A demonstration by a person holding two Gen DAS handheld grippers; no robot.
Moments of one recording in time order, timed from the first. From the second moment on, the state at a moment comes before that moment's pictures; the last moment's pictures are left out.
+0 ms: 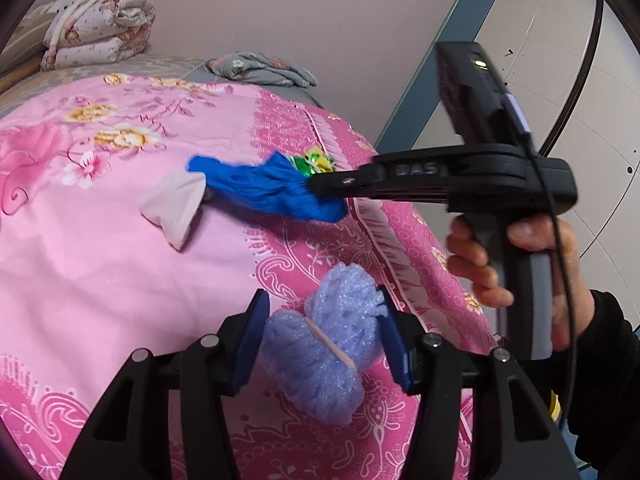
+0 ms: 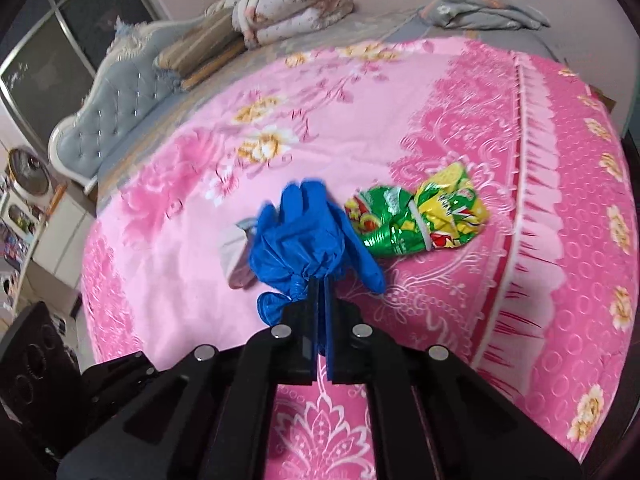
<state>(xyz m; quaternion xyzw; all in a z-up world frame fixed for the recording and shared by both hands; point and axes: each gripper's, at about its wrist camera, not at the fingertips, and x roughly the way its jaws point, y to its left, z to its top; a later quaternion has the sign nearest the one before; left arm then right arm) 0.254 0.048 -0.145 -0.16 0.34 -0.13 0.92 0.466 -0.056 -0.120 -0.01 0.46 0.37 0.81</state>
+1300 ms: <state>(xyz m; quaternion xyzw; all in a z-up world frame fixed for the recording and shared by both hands) 0.206 0.113 -0.106 -0.19 0.29 -0.07 0.93 0.434 -0.061 -0.144 -0.09 0.44 0.27 0.85</state>
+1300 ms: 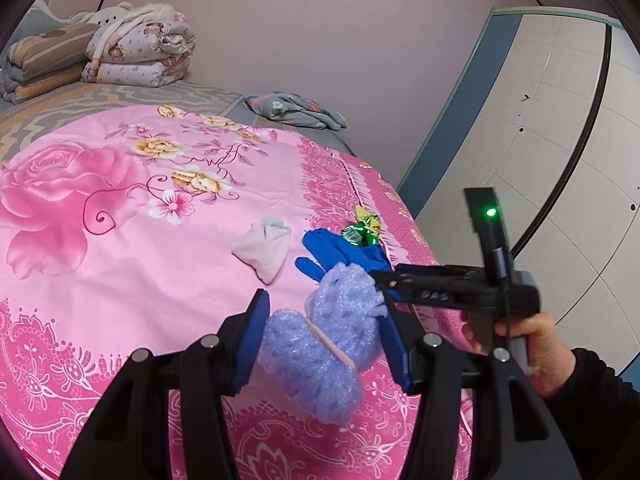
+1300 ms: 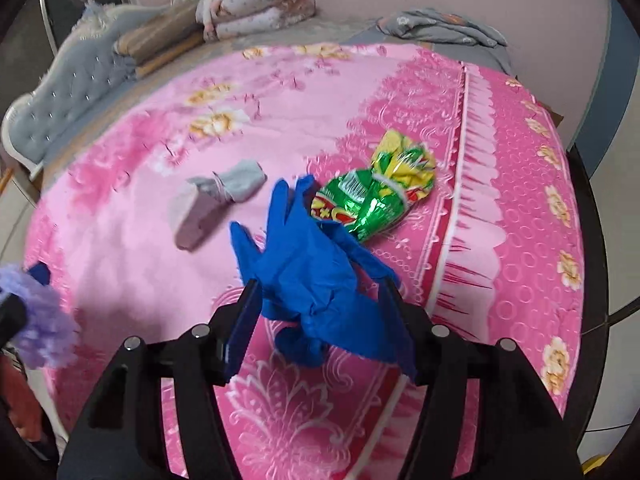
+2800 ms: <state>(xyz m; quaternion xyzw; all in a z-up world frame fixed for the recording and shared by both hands) 0.128 -0.158 0.071 -0.02 0.12 -0.22 0.97 0.140 -0.390 0.023 0.09 0.12 -0.02 0.99</state>
